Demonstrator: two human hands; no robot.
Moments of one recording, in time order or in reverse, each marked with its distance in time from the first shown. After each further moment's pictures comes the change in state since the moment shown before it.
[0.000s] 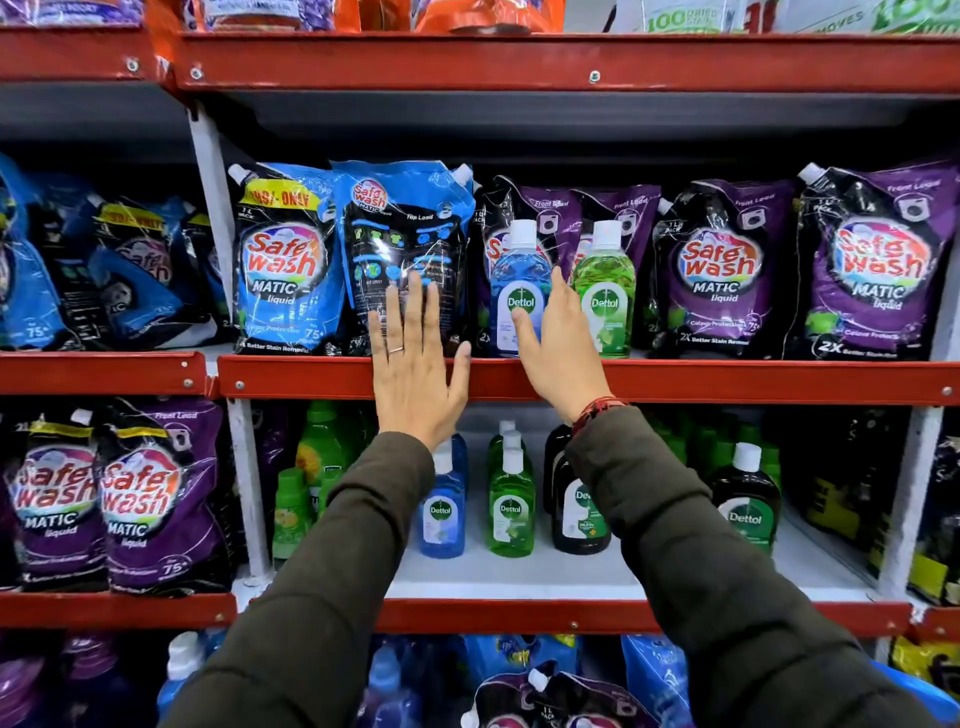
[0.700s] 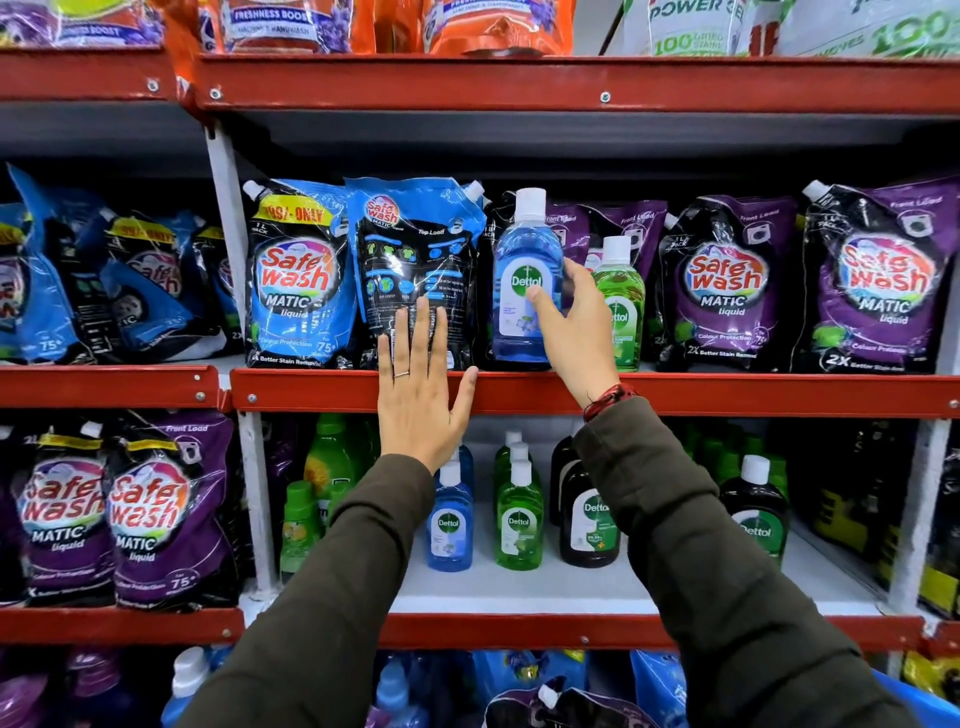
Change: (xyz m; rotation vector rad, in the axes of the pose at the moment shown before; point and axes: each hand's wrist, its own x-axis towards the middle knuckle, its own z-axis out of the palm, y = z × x) left_hand -0.008 -0.017 0.007 0.026 -0.031 0.036; right_hand 0.018 -0.016 -0.008 0.324 0.154 0.070
